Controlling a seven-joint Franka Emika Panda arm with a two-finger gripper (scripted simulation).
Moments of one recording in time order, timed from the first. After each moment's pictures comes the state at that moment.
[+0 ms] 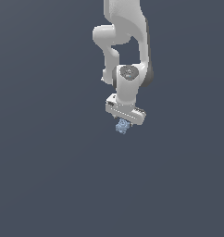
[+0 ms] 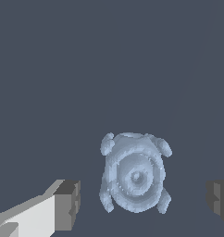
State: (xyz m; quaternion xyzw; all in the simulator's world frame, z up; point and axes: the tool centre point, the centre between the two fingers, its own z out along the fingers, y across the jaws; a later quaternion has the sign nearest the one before) arm -0.090 0.061 0.093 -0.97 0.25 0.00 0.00
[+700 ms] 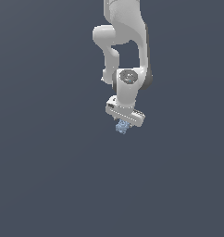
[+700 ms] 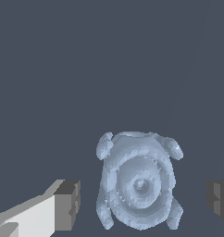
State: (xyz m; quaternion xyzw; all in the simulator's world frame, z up) arm -0.094 0.062 0.074 -0.97 0.26 0.00 0.00
